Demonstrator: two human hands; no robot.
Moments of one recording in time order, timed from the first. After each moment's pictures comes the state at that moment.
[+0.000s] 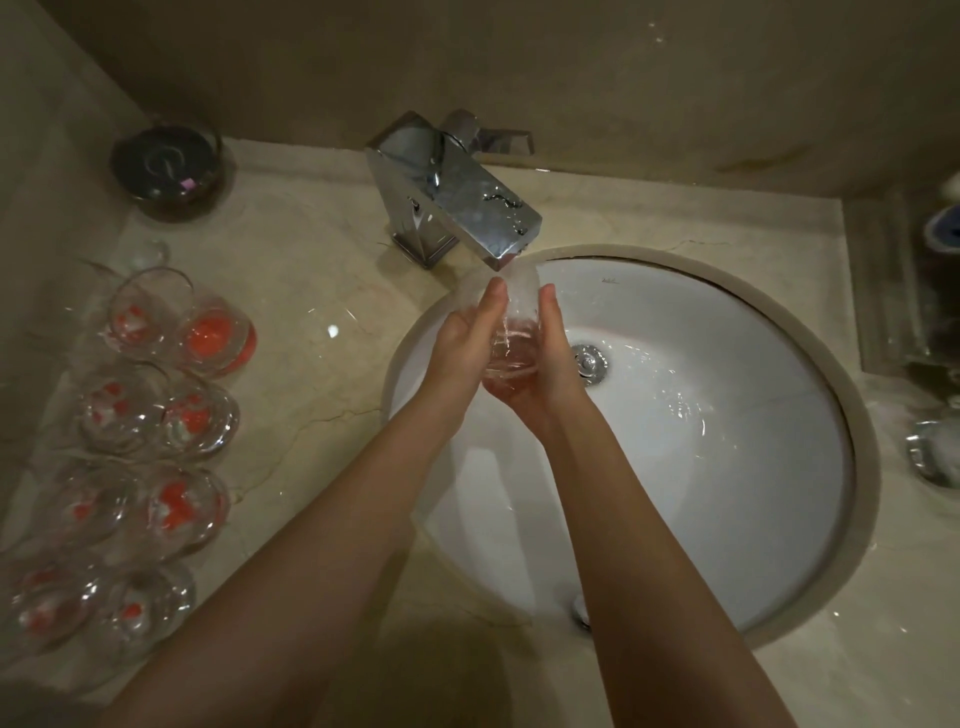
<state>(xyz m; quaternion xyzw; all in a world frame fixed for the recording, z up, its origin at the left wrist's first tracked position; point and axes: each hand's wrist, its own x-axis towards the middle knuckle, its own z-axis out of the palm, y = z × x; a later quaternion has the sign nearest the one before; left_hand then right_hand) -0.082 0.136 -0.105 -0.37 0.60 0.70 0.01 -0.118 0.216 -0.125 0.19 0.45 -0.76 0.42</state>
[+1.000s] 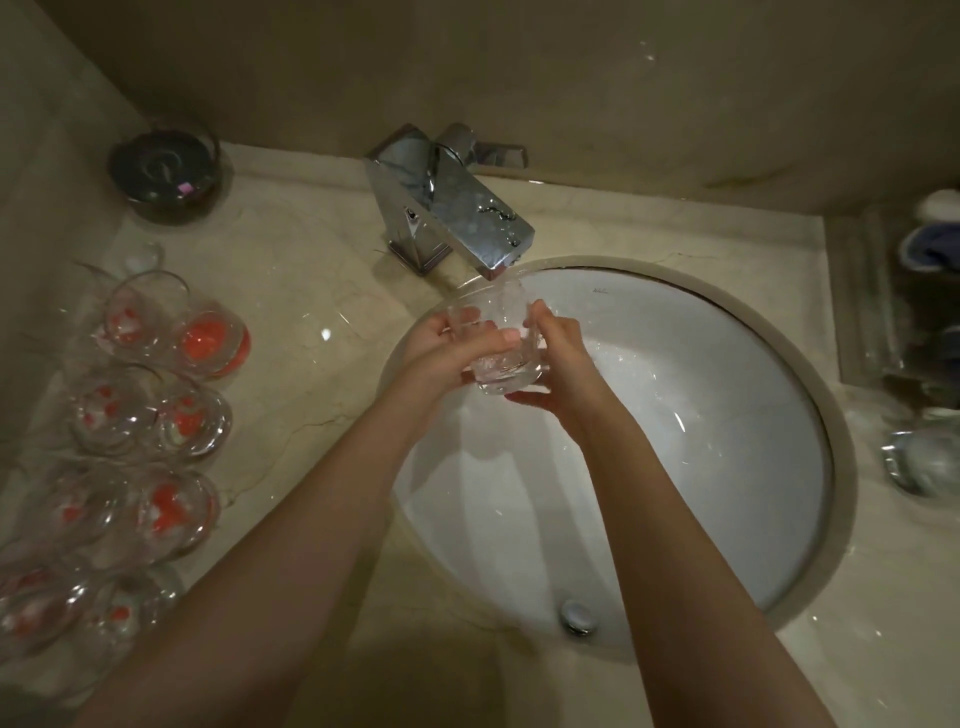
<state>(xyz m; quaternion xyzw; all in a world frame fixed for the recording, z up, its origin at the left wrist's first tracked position) -0.070 0.116 -0.098 -0.34 0.58 0.73 0.05 -0.127 0.242 -0.097 0.13 0.66 -0.62 0.40</state>
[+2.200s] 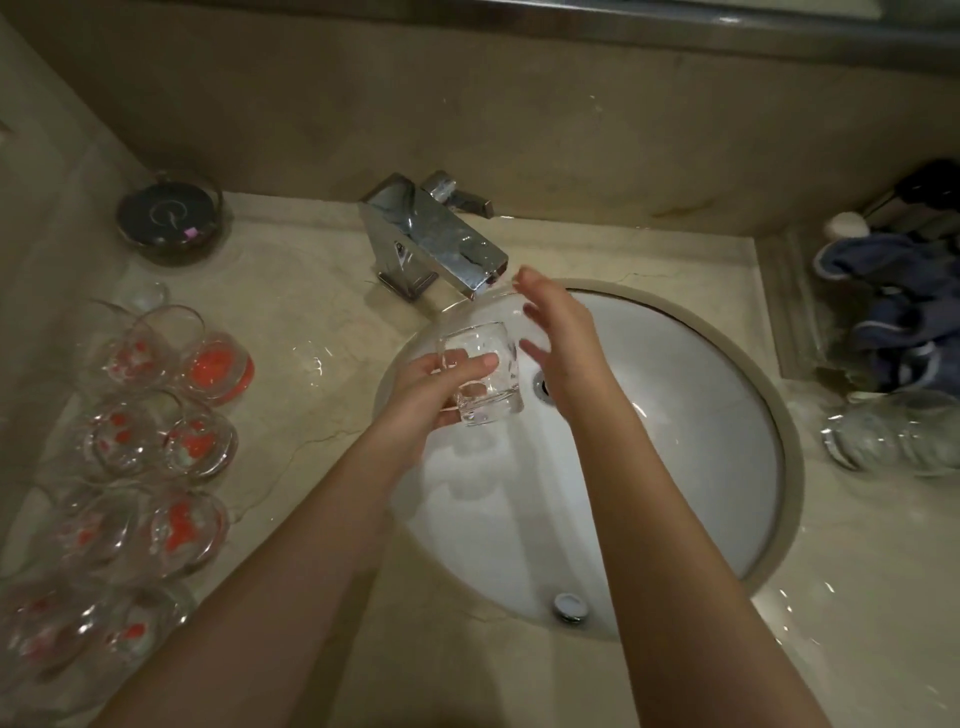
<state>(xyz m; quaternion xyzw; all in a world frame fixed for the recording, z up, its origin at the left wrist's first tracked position) -0.049 0.122 -0.076 -0.35 0.56 0.75 0.09 -0.129 0.241 -0.041 0.07 0.69 -0.67 0.26</state>
